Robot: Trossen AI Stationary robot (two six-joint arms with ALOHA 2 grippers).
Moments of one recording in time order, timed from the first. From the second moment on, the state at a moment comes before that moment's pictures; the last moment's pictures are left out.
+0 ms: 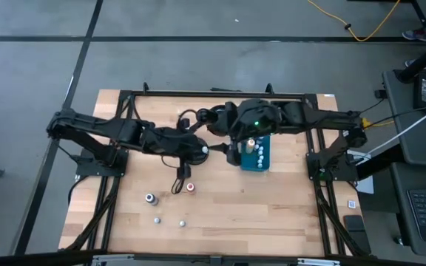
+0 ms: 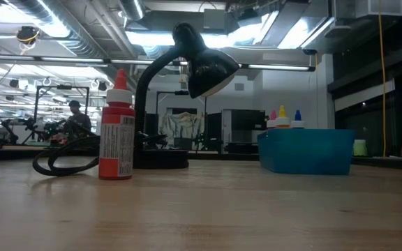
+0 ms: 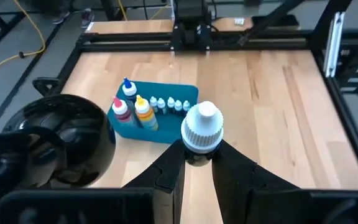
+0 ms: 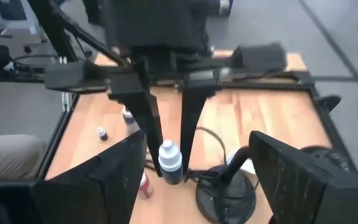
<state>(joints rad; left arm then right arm) -0.20 1.37 1.43 -0.65 -0.30 -0.12 0.09 1.70 1.99 -0.80 0.04 0.03</state>
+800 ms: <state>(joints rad) -0.22 1.40 1.44 -0.68 -0.37 -0.12 0.15 1.80 1.99 -0.84 0.04 0.07</state>
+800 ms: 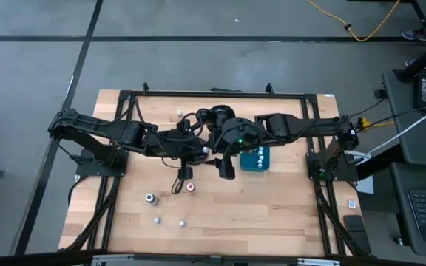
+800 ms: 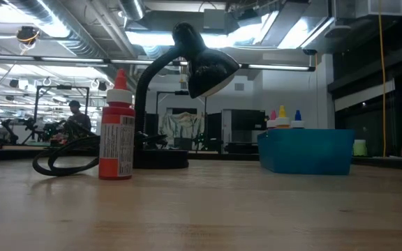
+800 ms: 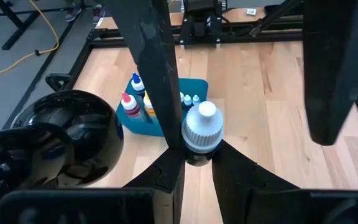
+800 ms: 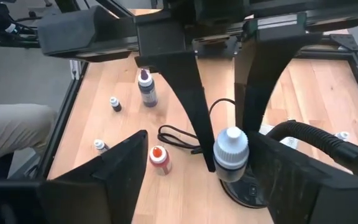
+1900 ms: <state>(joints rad) -0.21 1.36 1.44 -0.75 -0.40 -0.15 0.15 1.79 1.99 -0.90 0.11 0.07</state>
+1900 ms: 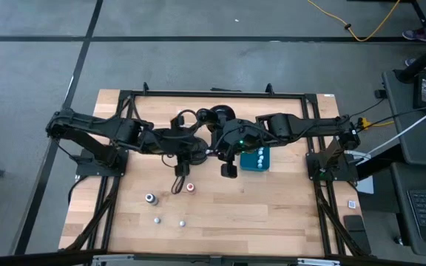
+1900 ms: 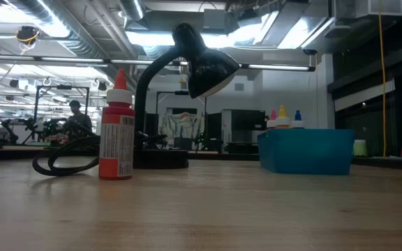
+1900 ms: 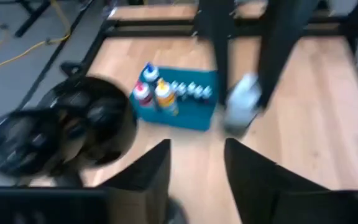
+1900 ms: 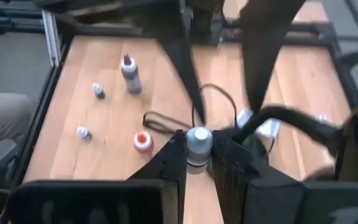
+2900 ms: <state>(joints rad) -0.16 1.10 1.35 -0.88 -0.59 -0.20 0.28 1.52 1.47 -0.95 0.67 0.55</state>
